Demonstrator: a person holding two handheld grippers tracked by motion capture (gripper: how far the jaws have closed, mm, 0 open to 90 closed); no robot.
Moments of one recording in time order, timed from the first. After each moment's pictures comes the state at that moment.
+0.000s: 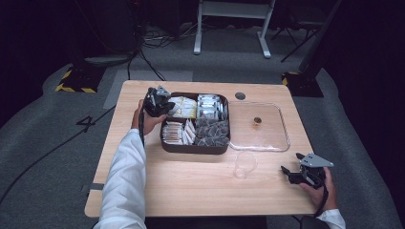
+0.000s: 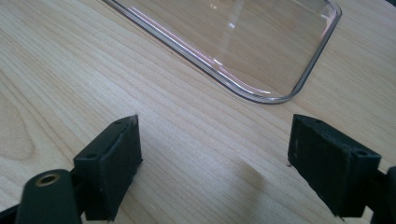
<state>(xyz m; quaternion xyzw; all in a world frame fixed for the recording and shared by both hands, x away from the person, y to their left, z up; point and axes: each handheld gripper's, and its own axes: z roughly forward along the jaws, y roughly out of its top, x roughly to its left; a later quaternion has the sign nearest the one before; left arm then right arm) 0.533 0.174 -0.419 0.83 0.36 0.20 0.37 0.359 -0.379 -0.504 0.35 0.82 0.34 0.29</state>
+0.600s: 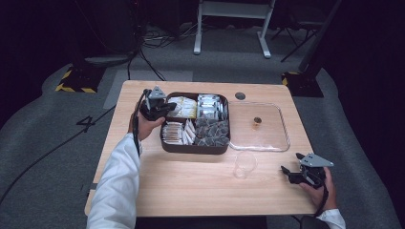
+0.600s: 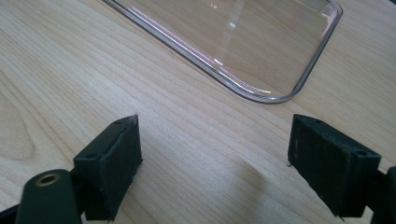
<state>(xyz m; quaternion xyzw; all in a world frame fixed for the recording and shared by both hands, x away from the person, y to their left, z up) 0.492 0.173 -0.394 0.82 0.32 0.19 0.43 0.360 -0.379 -0.504 0.36 0.82 0.34 0.29</state>
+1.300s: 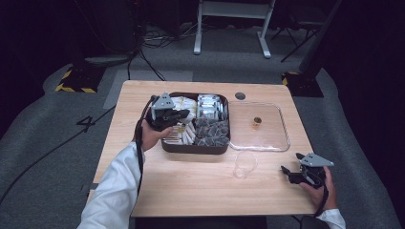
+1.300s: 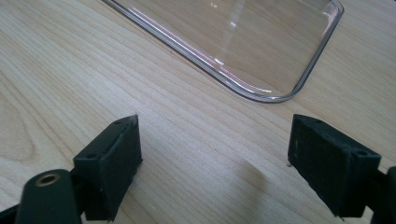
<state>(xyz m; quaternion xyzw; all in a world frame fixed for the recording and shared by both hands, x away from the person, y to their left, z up) 0.440 0.141 -0.362 0.82 0.25 0.17 0.49 0.360 -0.379 -0.504 0.36 0.82 0.34 0.28</state>
